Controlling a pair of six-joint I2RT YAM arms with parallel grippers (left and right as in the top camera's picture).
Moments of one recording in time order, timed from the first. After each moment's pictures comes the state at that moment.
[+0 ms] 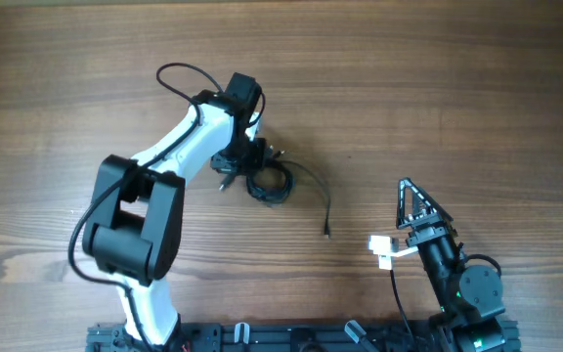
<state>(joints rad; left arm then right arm) -0.37 1.99 1.35 -0.90 0.12 -0.25 0.31 0.02 0.01 0.01 0.04 -2.08</state>
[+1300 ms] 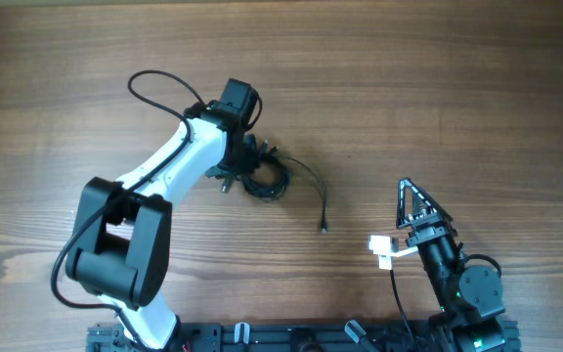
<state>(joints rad) -0.38 1.87 1.23 -0.80 -0.02 -0.53 0.31 0.02 0.01 0.01 0.04 -2.08</state>
